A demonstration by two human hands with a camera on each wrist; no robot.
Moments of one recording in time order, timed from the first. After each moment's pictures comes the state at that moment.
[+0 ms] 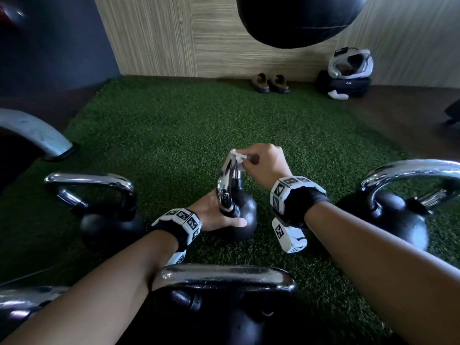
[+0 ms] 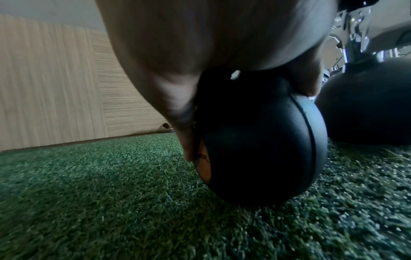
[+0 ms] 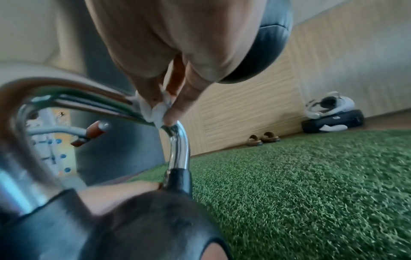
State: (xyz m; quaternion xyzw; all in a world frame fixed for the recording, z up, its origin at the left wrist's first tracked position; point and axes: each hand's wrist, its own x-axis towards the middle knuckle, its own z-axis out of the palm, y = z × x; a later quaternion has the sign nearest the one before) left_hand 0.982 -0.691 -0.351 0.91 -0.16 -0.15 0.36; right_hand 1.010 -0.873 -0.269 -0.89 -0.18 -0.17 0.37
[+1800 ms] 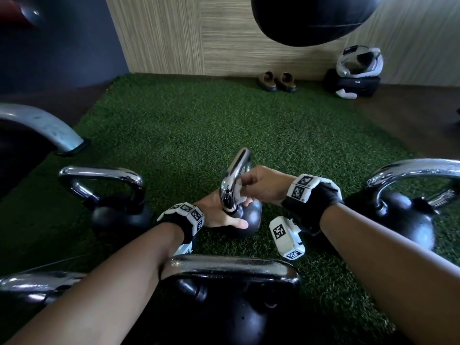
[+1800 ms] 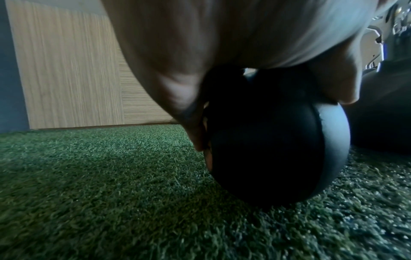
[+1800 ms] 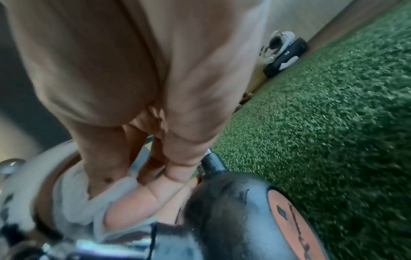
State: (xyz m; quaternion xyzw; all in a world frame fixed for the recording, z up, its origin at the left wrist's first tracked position) left_hand 0.992 -0.681 -0.369 0.88 -0.25 -0.16 0.36; right_hand 0.997 -0.874 -0.286 -0.78 -0.22 0.29 0.51
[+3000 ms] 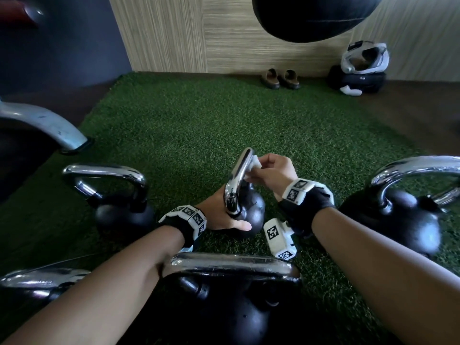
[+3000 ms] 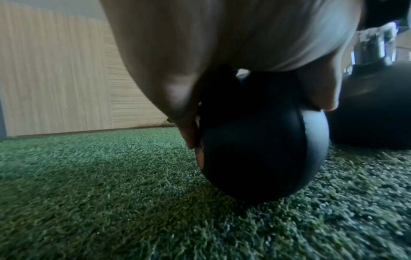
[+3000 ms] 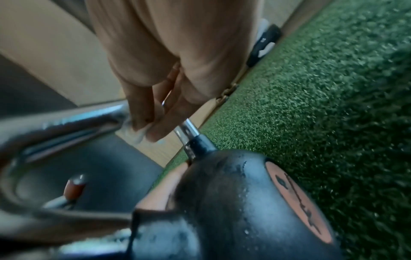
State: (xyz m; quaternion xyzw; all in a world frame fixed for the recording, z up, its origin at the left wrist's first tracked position) left_hand 0.982 -0.685 -0.375 0.91 -0.19 -0.13 0.35; right_hand 1.007 -0.871 -0.306 -0.70 0.04 0.03 0.71
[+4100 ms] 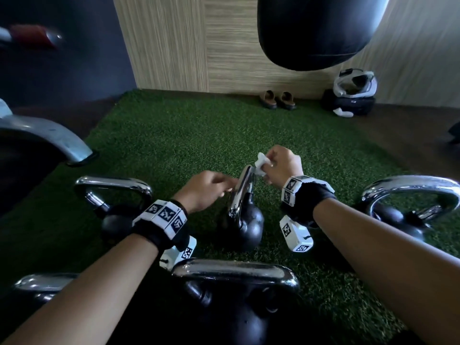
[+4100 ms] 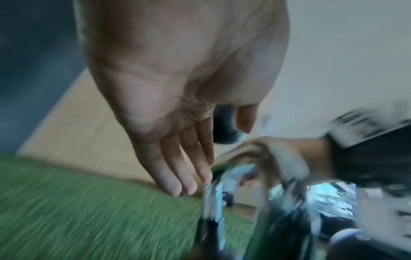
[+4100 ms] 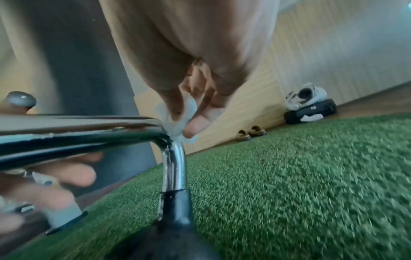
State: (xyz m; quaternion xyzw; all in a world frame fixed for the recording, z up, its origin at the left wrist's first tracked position) left_hand 0.958 -0.661 -0.263 0.92 -0.09 -0.06 0.38; right_hand 1.017 -0.882 -0.253 -0.91 -0.02 -0.13 0.39
